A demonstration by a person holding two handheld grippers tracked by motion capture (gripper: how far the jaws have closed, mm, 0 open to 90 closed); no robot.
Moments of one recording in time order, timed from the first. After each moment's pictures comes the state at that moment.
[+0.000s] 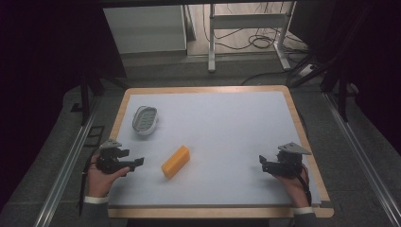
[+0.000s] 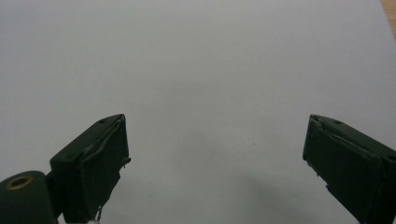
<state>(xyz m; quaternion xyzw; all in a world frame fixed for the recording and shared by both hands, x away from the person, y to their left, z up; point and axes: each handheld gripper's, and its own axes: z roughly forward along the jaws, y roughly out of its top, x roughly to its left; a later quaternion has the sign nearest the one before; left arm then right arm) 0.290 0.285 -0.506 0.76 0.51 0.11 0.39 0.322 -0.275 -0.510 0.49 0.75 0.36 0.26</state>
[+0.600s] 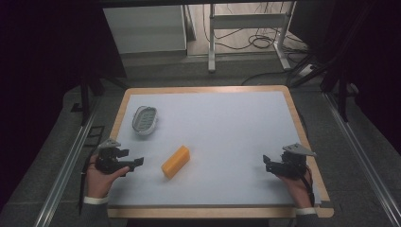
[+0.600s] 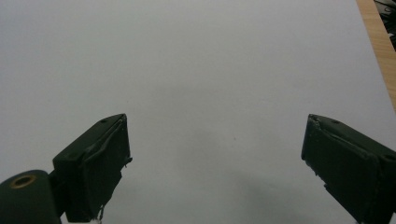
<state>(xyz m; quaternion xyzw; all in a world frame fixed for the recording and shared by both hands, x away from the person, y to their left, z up) 0.286 0.284 -0.500 0.76 0.51 0.11 0.39 0.318 -0.285 -0.508 0.50 0.73 0.36 0.27</state>
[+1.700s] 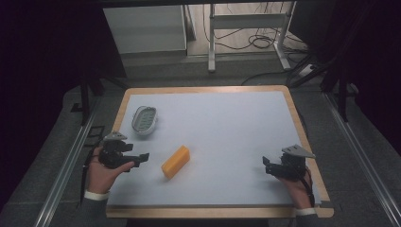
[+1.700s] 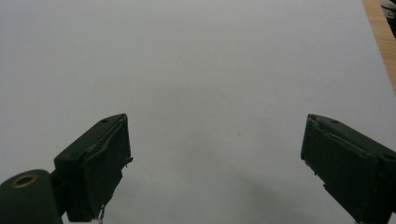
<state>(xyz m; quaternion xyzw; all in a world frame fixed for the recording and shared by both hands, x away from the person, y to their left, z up) 0.287 0.257 -0.458 0.78 0.50 0.11 0.37 0.315 -0.284 -0.512 0.50 0.74 0.37 0.28</state>
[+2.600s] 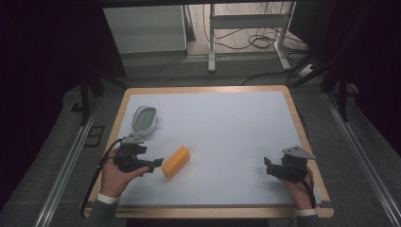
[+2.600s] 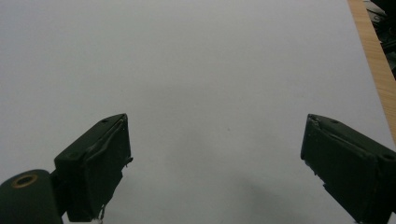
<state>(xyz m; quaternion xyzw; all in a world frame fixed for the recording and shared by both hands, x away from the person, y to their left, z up) 0.283 0.212 -0.454 0.81 0.46 0.10 0.36 0.312 -0.286 -0.513 0.49 0.74 0.36 0.29</state>
